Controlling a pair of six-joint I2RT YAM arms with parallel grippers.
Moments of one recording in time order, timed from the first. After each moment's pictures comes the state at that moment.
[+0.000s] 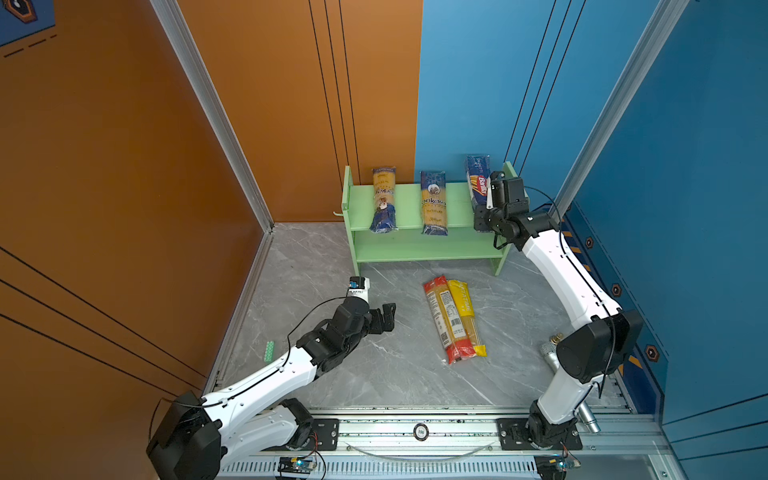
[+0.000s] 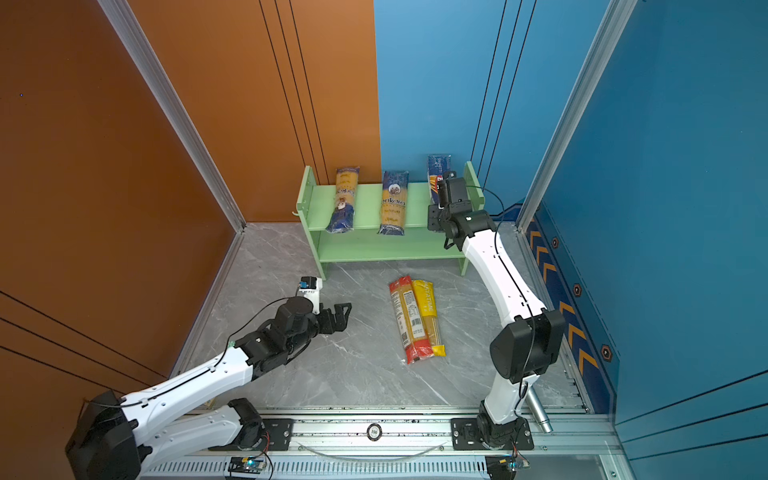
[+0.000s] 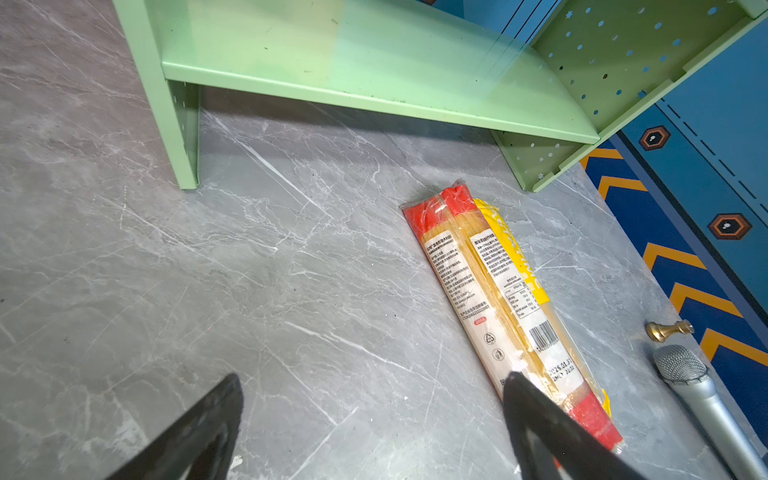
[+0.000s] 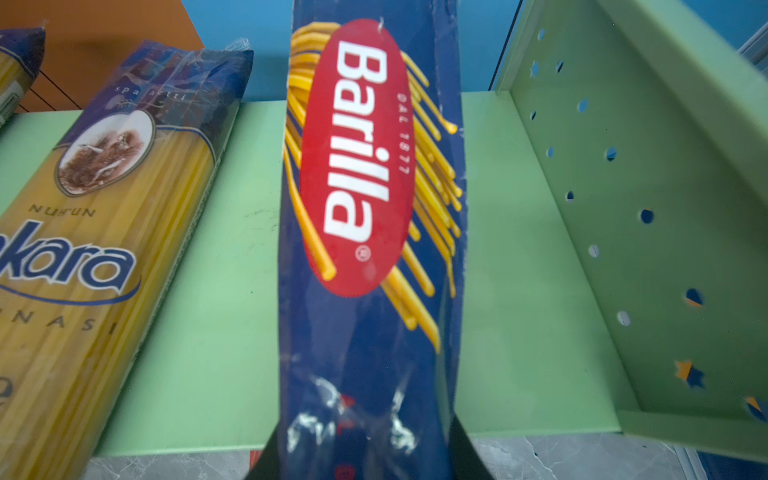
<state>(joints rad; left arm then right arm) -0.71 1.05 0.60 -0.06 -0.21 -0.58 0.29 1.75 1.86 -0.72 0.23 0.19</state>
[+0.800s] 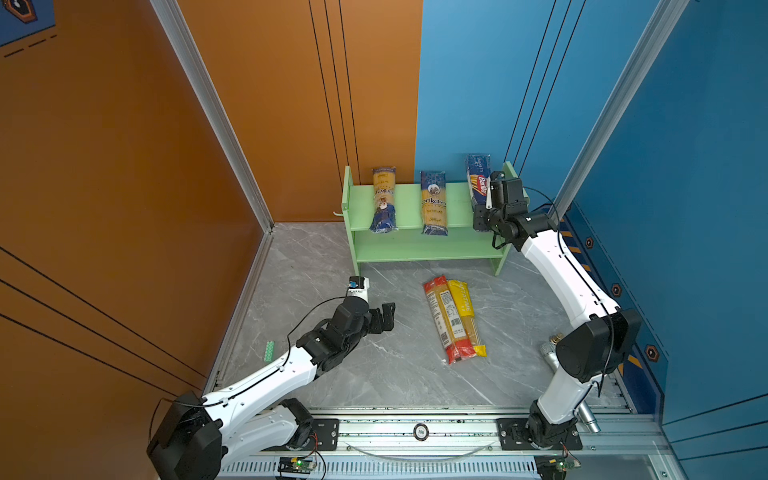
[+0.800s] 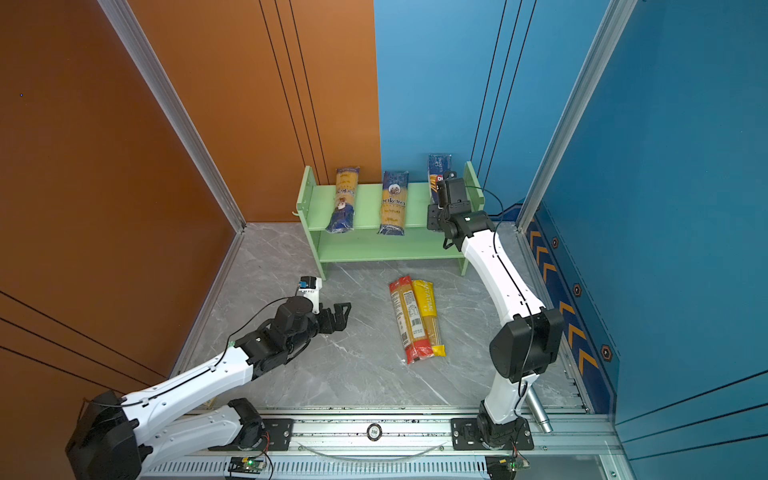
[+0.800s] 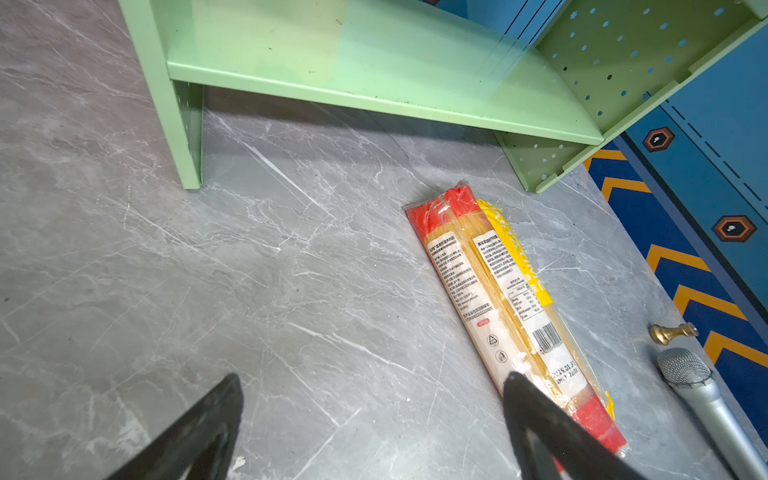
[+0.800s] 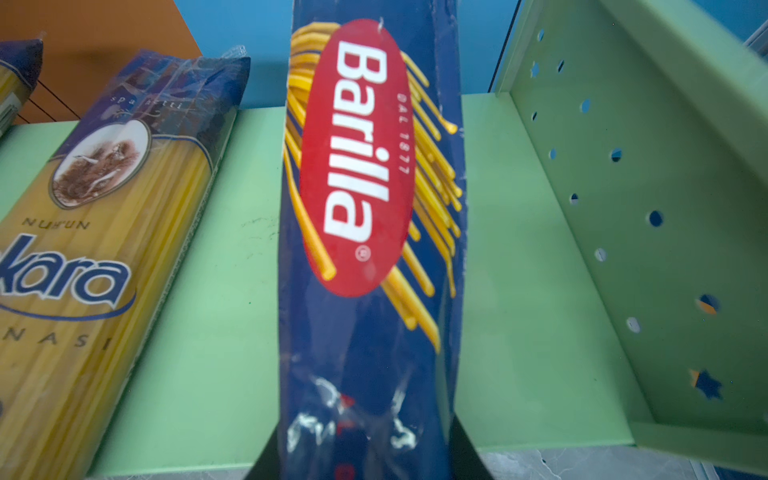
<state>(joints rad) -0.71 1.06 0.60 -0.06 -0.21 -0.58 0.29 1.76 1.85 -0.69 0.23 0.21</state>
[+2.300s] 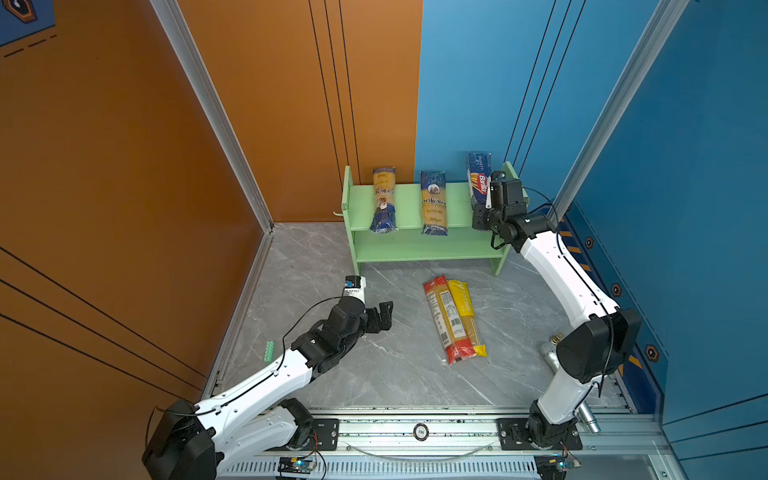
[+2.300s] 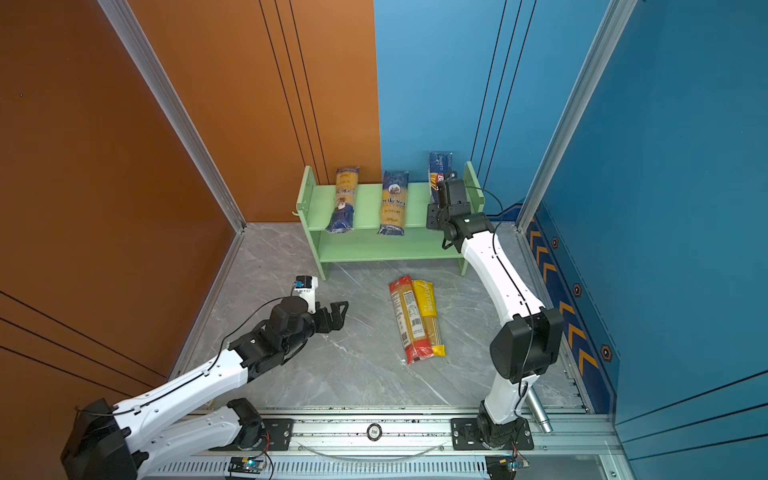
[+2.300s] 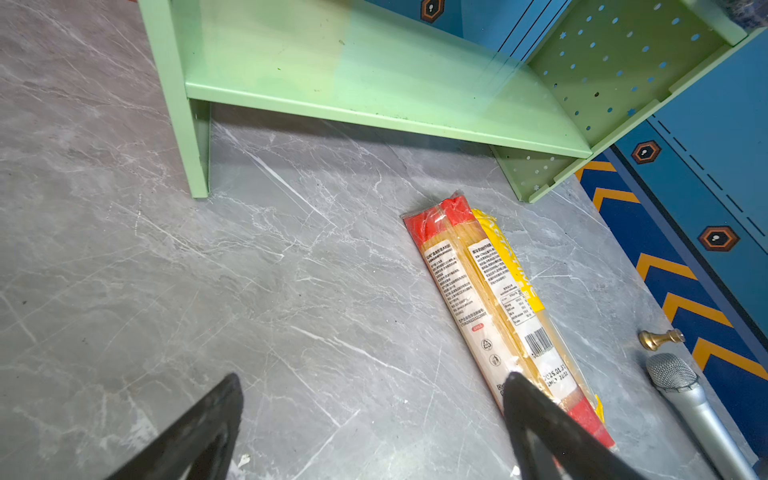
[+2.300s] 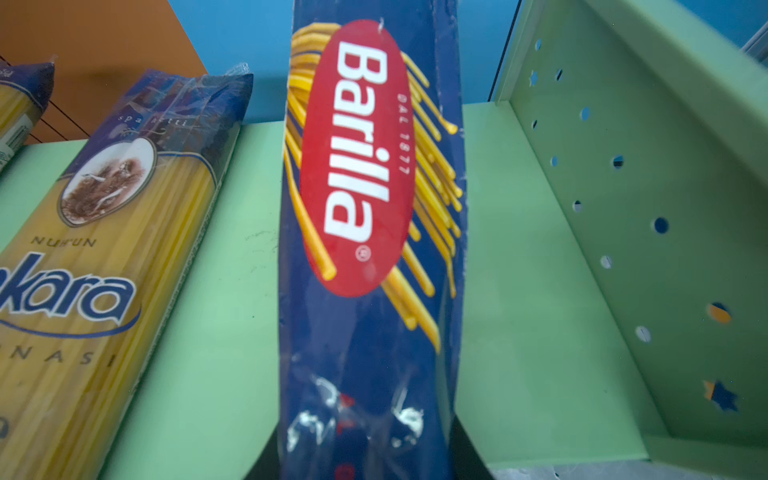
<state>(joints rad) -0.69 1.01 0.59 -0.08 -0.20 -0.58 0.29 1.76 1.82 -0.64 0.23 0.22</state>
